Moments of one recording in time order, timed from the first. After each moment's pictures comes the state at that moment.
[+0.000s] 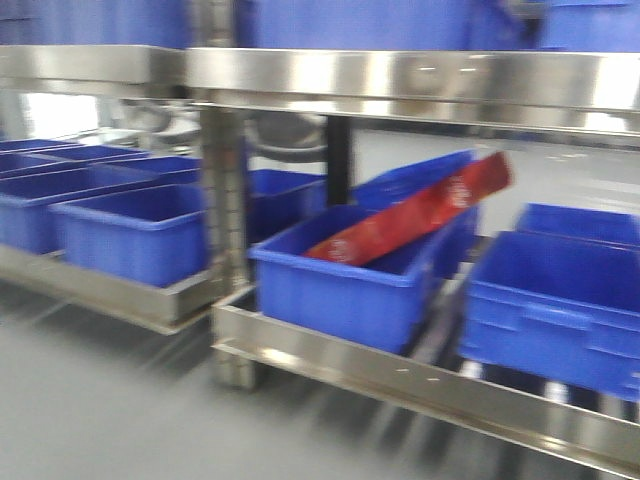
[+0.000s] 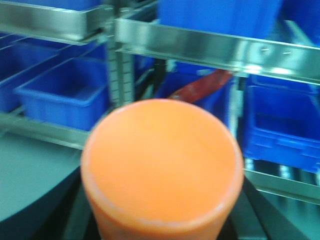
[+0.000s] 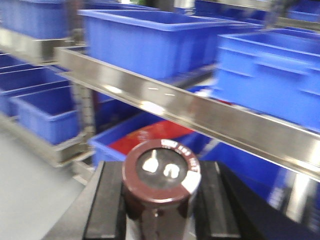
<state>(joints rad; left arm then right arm) -0.26 0.80 -1.03 -0.01 0.65 0.00 0.14 0.53 -0.89 0.11 0.62 -0.09</state>
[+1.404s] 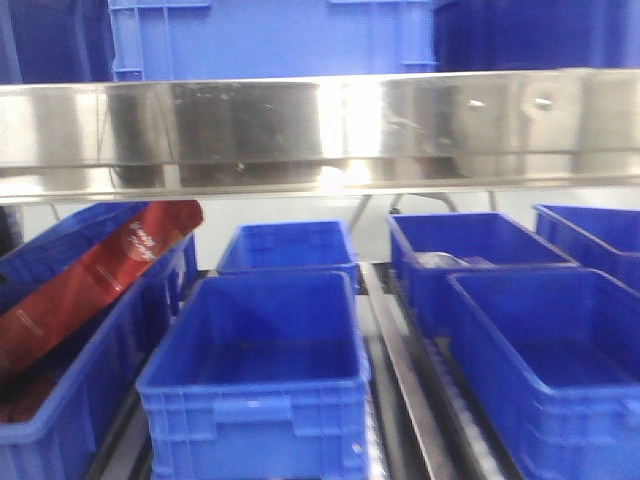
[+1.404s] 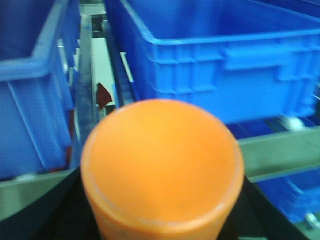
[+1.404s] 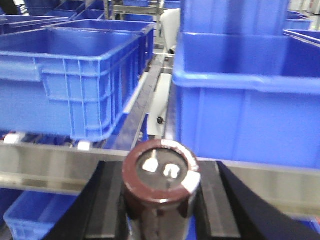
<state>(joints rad) -0.26 0.80 -1.03 -0.01 0.65 0.00 0.14 0.53 -0.89 0.11 0.62 -0.09</state>
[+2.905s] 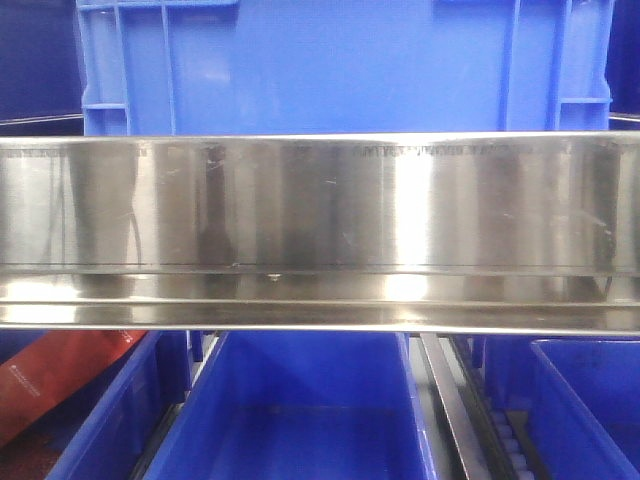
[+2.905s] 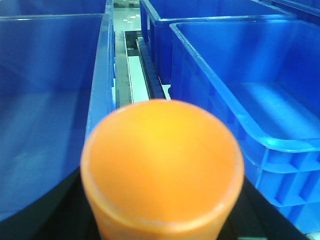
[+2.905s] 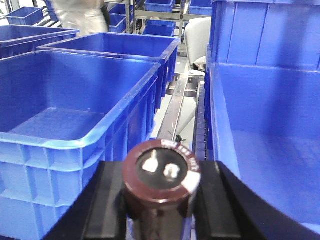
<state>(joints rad) -0.26 0.80 -1.03 -0.01 0.65 0.00 0.14 0.53 -0.89 0.11 0.62 -0.09</state>
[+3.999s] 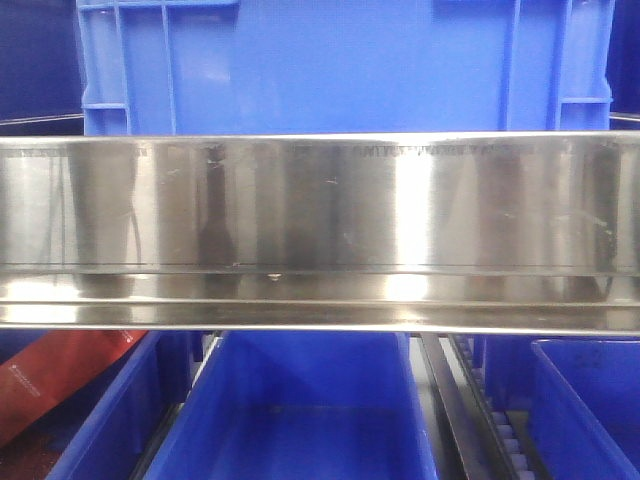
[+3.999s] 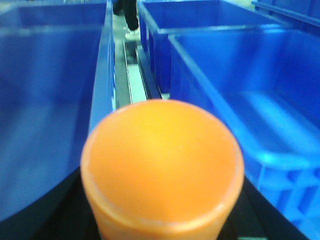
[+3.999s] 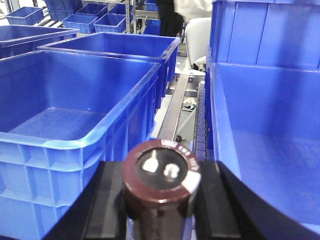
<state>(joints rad) -0.26 0.84 -1.11 -0.01 0.66 0.04 0.14 0.53 -0.89 0.11 0.62 -0.09</state>
